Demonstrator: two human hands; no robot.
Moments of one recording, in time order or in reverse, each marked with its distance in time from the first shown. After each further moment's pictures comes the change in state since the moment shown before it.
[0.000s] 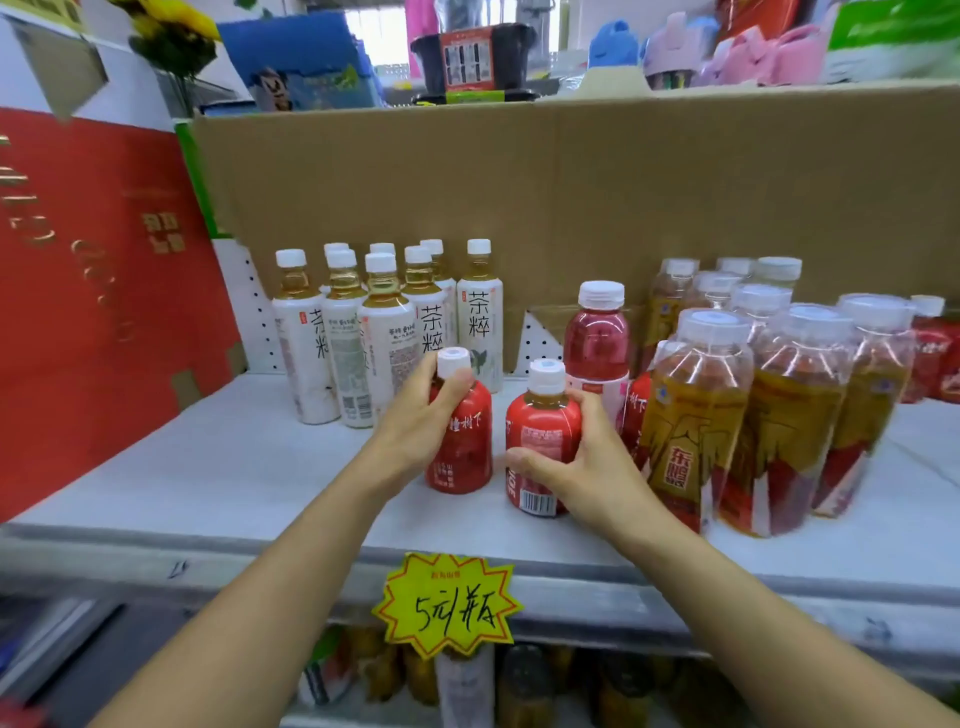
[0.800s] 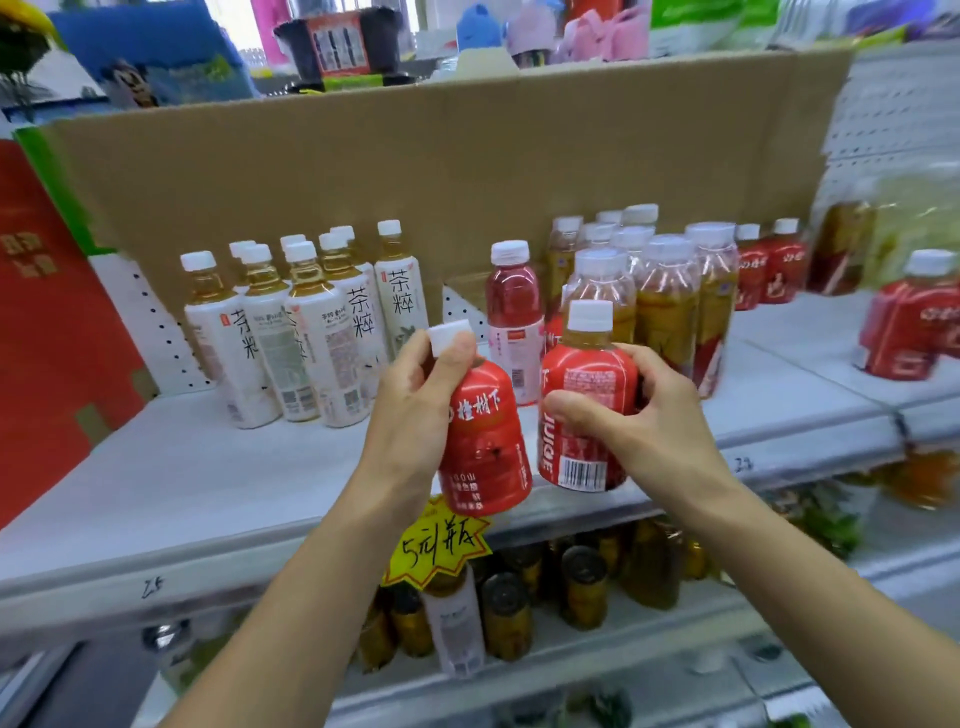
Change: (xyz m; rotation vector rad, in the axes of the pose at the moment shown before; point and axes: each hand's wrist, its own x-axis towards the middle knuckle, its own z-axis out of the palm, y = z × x) left_hand -0.087 0.072 0.019 -0.466 -0.129 -0.007; right_hand -0.108 -0.049 -0.035 0.070 0.415 -0.002
